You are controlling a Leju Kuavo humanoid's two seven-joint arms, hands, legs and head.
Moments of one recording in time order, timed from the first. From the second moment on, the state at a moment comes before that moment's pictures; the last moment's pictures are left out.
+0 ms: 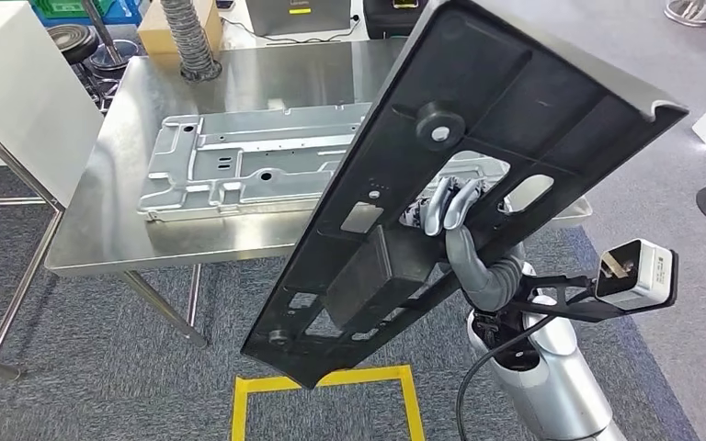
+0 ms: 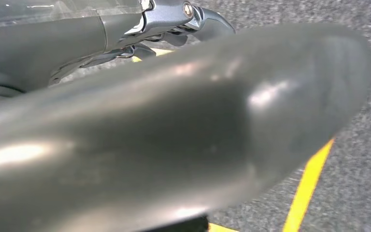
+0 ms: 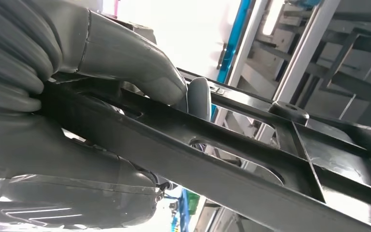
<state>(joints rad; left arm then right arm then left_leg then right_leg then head) -0.06 0.10 -0.74 -0.14 1.24 0.15 -0.39 -0.41 -0.13 0.43 -1.82 -0.47 0.34 -0.42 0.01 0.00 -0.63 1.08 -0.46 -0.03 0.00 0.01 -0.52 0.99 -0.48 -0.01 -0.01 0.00</state>
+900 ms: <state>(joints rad) -0.07 0.12 -0.79 -0.14 1.23 0.14 -0.39 -0.35 -0.11 0.37 -1.89 -0.41 0.29 -0.45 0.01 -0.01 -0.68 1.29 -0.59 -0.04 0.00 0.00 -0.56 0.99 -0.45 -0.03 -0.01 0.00</state>
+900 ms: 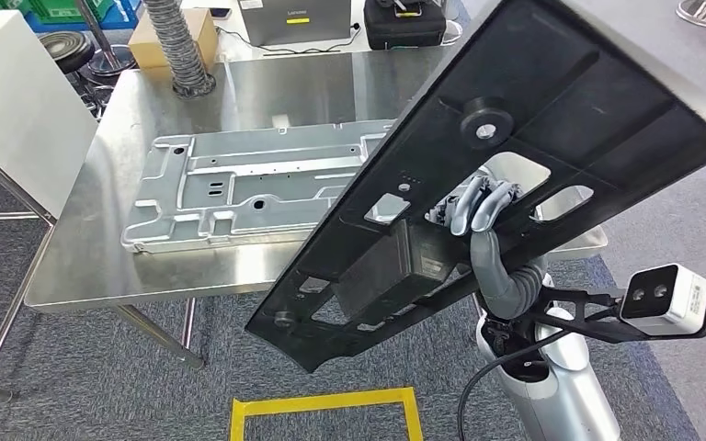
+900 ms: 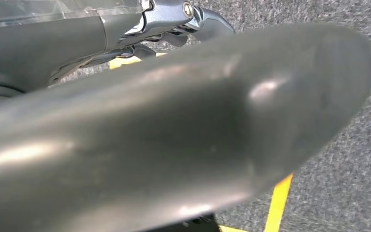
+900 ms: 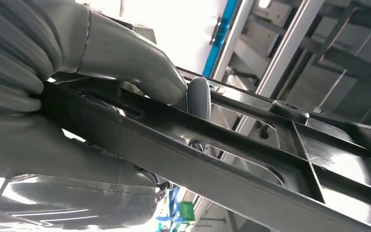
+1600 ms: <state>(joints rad) -0.07 0.13 -0.83 -0.14 1.25 0.14 -0.41 -0.37 -0.11 0.06 -1.78 0.16 -0.26 -0.46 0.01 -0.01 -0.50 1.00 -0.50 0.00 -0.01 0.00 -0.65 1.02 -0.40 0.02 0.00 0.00</state>
